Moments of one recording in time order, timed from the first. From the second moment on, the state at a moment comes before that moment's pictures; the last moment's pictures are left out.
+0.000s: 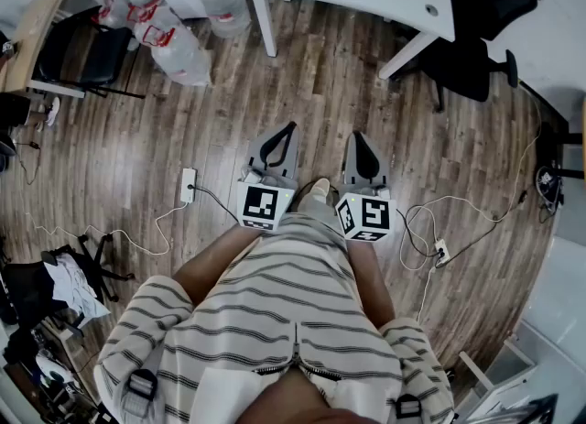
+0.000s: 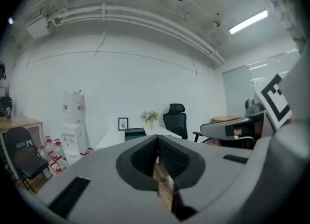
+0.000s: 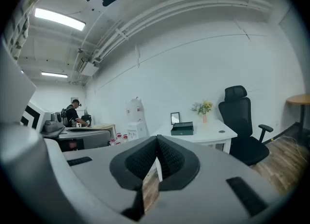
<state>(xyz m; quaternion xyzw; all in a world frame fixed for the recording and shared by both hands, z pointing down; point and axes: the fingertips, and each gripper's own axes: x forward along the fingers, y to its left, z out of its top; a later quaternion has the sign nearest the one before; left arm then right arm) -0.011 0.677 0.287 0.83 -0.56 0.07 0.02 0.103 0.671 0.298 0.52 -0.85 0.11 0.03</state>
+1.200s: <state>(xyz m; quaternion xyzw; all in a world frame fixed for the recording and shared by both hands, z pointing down) 0.054 0.616 0.305 0.81 -0.58 0.06 0.02 0.167 0.598 0.304 0.49 -0.87 0.09 0.00</state>
